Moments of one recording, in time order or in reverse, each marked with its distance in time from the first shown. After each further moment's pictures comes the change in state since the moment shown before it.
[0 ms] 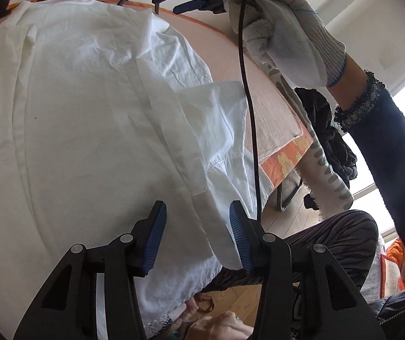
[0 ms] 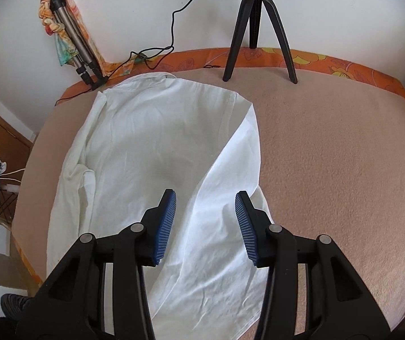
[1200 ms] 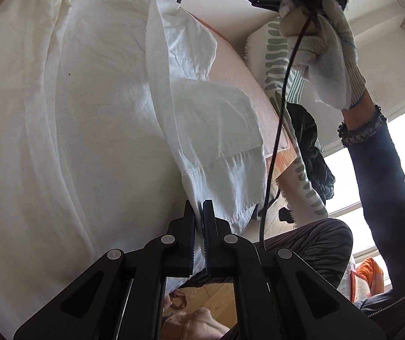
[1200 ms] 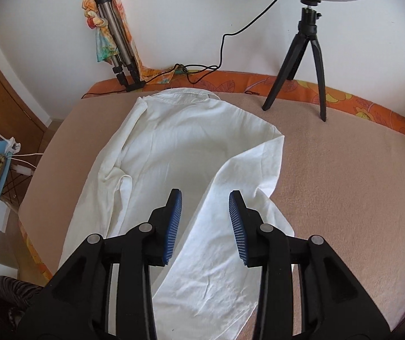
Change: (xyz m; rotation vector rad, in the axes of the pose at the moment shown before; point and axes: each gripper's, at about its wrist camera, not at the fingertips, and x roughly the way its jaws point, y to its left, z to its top) left arm -0.012 0.030 -0.021 -0.130 -0.027 -0.110; right arm -0.049 0.035 -0.012 -0.116 -0.082 0.094
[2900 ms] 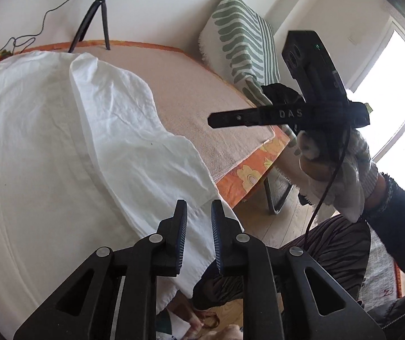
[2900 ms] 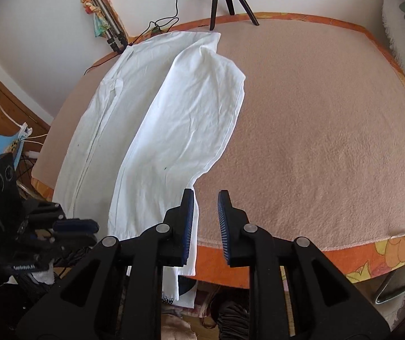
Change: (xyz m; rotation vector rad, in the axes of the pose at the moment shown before) left arm 0.035 -0.098 0.018 0.369 -0.043 0.100; right arm -0.076 -0.061 -0.194 0.149 0.027 0.024
